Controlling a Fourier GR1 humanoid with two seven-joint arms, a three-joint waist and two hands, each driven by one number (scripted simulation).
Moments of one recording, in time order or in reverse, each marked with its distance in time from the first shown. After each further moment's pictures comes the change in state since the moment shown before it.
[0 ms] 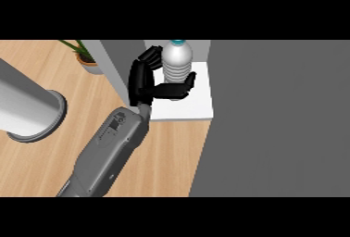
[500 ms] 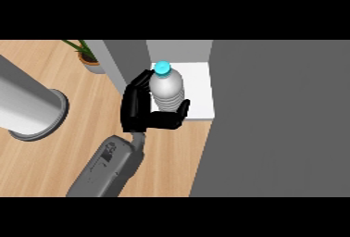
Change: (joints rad) left arm 0.240 -0.001 -0.082 -0.263 0.045 -0.031 -0.026; right arm -0.036 0.020 -0.006 0.008 0.010 0.005 0.034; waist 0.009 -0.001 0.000
